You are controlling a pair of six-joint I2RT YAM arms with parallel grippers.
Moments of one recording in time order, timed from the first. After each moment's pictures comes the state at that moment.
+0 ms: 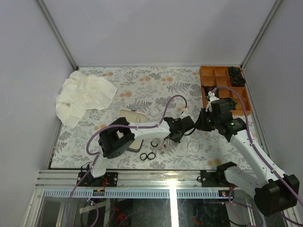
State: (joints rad) left arm -1.09 2.07 1.49 -0.58 -0.26 -0.48; right arm 0.31 0.98 0.78 -0.64 -0.17 0.43
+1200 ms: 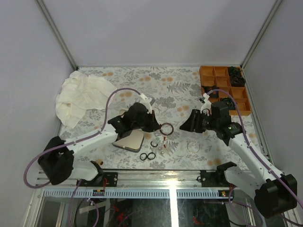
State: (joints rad) left arm -0.82 1.38 0.87 -0.15 0.12 -0.60; right arm 0.31 0.96 0.68 -0.44 -0.53 0.51
